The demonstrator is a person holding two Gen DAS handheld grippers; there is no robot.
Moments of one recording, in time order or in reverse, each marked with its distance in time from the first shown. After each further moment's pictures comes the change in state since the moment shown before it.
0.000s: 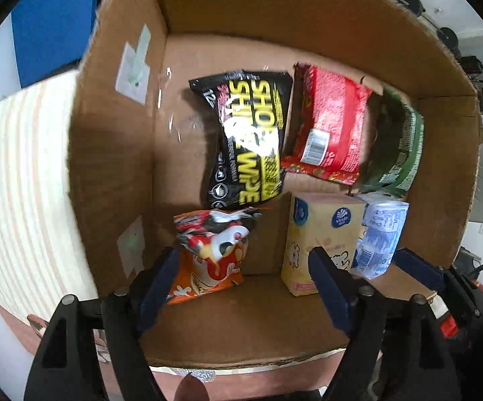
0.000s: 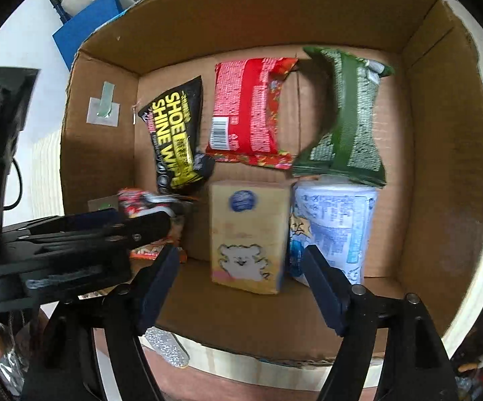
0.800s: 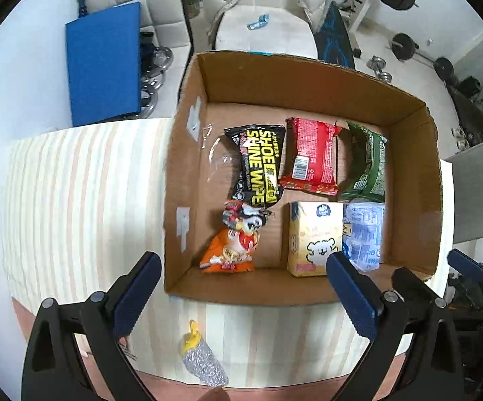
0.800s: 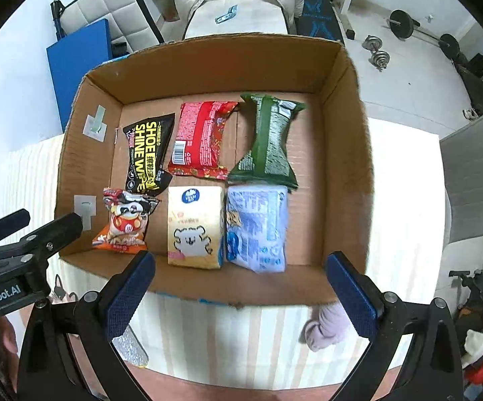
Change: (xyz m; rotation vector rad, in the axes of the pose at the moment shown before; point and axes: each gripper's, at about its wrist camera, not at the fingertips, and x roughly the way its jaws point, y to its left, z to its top) left arm -0.076 -0.019 -0.079 -0.004 -0.340 0.136; right arm -0.080 -0.020 -0.057 -0.017 -0.207 -0.197
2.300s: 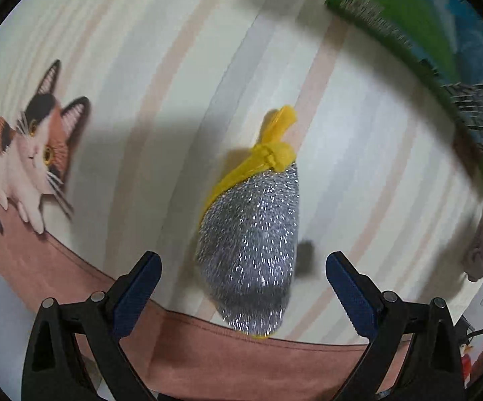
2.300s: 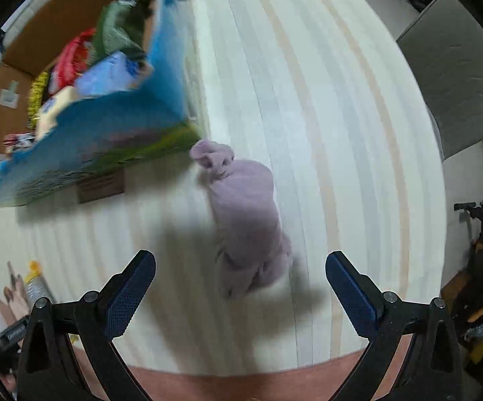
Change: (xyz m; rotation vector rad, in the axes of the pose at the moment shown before) left arm 0.157 0.081 -0.198 -0.354 0.322 0.004; right arm 0.085 -0.124 -0.129 0.217 0.083 -0.048
